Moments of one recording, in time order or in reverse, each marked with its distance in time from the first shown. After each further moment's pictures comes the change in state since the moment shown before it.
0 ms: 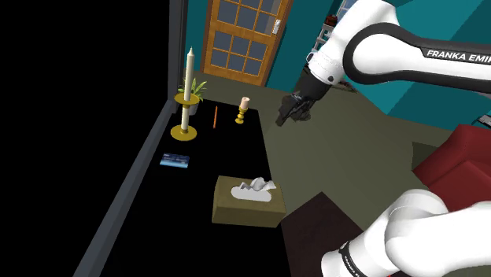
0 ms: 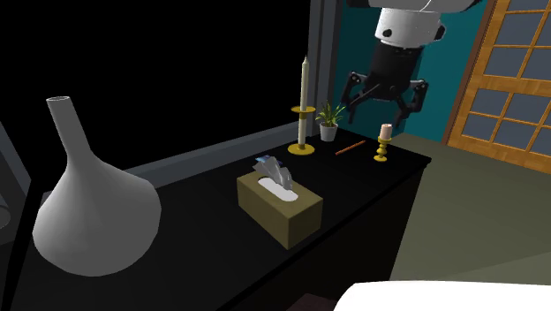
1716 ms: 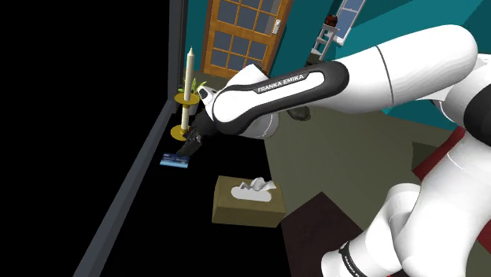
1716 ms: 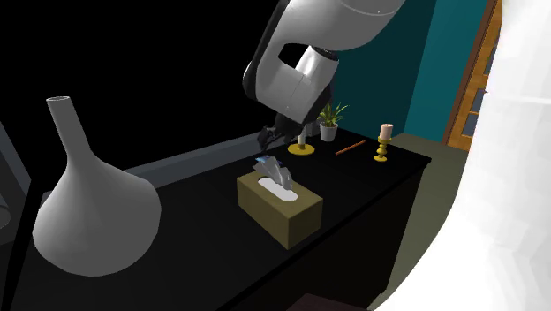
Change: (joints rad) arm 0.341 0.744 0.061 0.227 0.528 0.797 -0.919
